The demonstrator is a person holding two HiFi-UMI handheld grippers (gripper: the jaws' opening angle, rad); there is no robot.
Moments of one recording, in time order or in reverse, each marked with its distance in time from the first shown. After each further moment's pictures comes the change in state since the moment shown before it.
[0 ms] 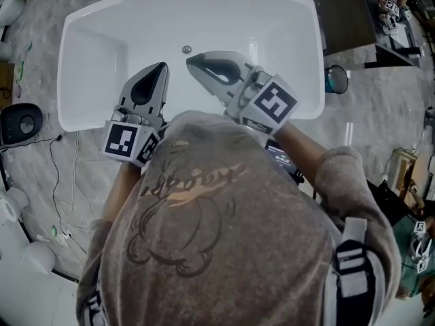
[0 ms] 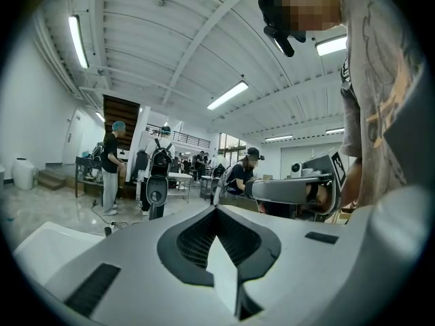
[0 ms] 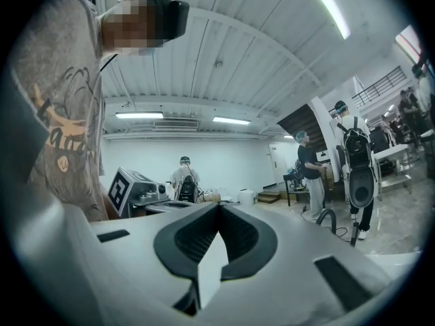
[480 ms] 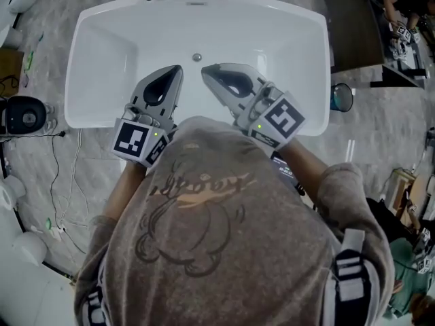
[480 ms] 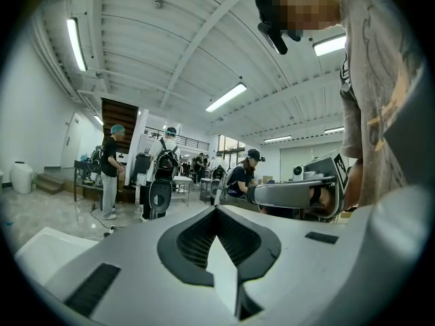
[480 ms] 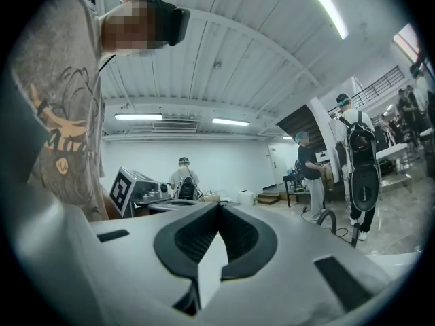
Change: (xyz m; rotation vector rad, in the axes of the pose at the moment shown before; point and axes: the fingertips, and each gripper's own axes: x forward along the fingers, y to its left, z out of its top) left arm 0.007 0.002 0.009 0.015 -0.028 -0.005; right arm 0.000 -0.003 0.000 0.018 -0.012 -0.007
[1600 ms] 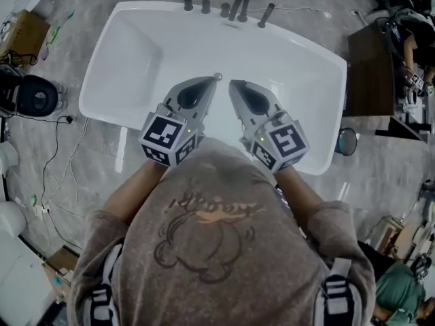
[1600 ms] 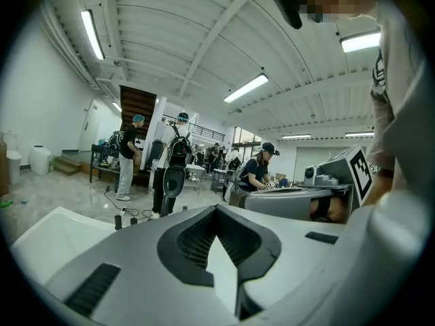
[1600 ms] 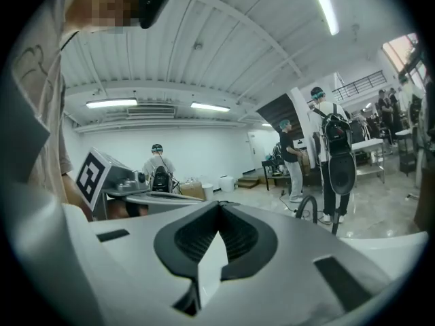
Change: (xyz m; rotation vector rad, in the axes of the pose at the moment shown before) left arm 0.019 0.030 -0.008 -0.111 0.090 0.106; right arm 0.035 -0.035 -0.014 0.057 0.133 -0.182
